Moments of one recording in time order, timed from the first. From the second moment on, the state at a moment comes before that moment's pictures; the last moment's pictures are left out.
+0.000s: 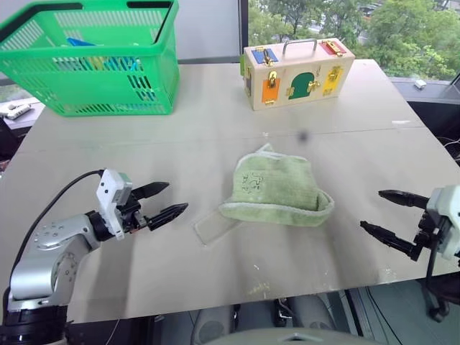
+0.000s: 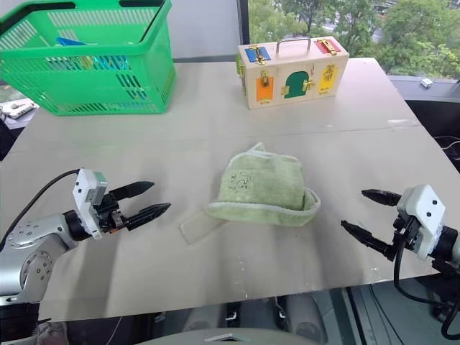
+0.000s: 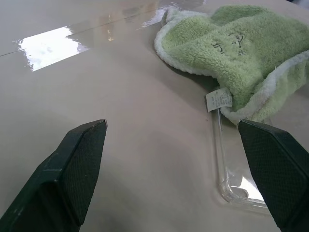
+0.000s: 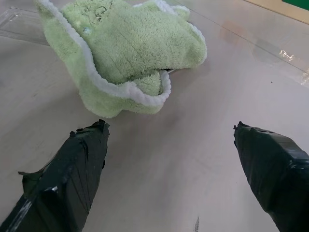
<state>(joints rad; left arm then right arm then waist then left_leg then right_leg) 0.05 0.75 0.35 -0.17 -0.58 0.44 -1.02 0.30 -0.80 -0.49 -0.50 0.54 0.40 1.00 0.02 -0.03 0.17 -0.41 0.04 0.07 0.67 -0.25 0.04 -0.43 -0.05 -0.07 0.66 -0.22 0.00</state>
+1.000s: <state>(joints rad) -0.71 0.47 -0.47 0.15 -0.10 0.42 -1.03 0.51 -0.66 -0.45 -0.89 0.52 0.35 0.78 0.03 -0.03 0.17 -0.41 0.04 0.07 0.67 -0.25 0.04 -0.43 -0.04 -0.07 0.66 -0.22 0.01</state>
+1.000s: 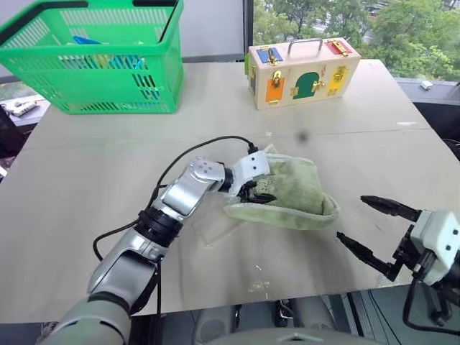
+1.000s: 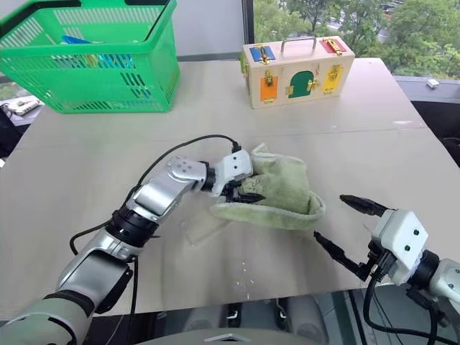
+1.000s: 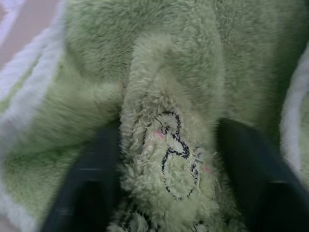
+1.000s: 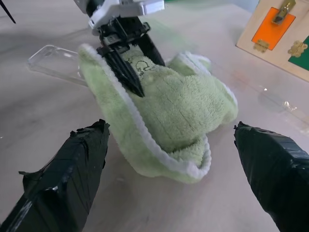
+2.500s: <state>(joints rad) -0.16 0.89 0.09 -0.45 -0.74 0.93 -0.91 0.27 -0.75 -0.26 -0.78 0.56 0.35 0.84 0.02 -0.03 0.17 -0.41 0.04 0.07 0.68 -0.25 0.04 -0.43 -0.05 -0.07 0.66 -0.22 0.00</state>
